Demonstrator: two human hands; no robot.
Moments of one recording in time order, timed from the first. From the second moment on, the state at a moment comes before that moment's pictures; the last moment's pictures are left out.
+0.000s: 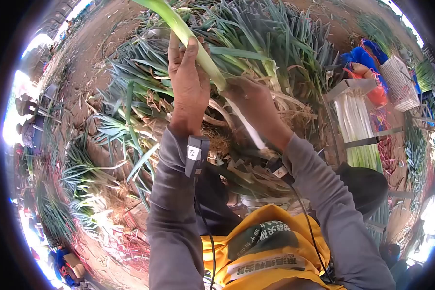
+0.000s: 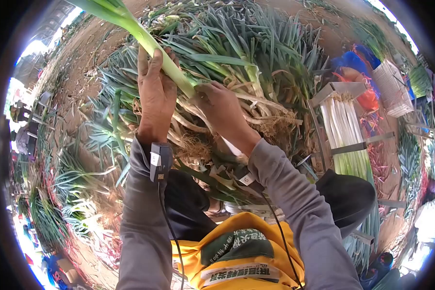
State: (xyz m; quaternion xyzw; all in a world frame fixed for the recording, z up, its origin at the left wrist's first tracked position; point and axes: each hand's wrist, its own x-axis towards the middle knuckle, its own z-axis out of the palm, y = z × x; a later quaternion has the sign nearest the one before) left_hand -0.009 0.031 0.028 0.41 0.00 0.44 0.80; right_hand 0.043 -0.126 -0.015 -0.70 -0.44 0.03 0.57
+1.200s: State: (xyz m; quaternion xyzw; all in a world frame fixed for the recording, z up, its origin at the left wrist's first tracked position) left_hand -0.013 0.052 0.037 0.43 0.07 0.47 0.77; right_hand -0.003 -0.341 -0.203 -0.82 -0.52 0.25 0.04
